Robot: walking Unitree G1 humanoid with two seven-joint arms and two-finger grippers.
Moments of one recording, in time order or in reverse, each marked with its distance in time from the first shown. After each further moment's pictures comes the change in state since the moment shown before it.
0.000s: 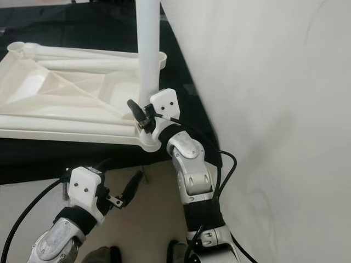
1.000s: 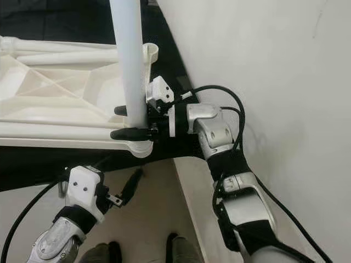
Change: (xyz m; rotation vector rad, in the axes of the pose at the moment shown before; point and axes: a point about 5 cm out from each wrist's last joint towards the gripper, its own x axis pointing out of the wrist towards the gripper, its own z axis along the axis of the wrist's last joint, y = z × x) left arm 0.000 0.000 0.001 0.000 -0.003 0.005; right arm 0.010 -0.036 0.031 -0.010 0.077 0.973
